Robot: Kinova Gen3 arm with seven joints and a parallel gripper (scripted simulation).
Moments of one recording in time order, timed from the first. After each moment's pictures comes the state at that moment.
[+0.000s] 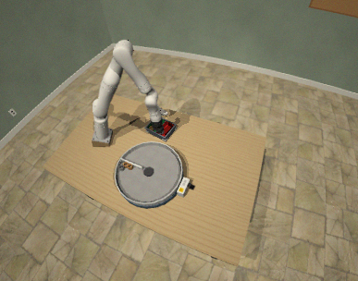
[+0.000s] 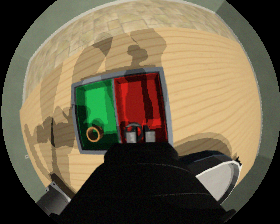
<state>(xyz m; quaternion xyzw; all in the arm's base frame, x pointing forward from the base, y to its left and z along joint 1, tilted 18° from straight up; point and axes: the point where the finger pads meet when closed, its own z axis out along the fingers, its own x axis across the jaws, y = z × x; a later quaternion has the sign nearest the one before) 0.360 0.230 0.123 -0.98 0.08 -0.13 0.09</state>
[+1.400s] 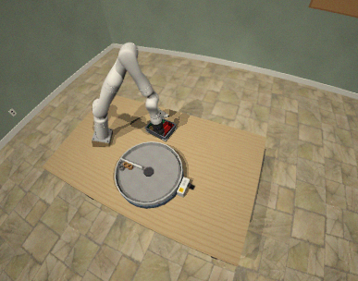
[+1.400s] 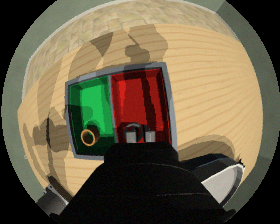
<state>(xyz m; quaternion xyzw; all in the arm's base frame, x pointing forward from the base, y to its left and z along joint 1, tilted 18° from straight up) 0.366 0.235 0.102 -0.98 0.08 -0.13 0.09</state>
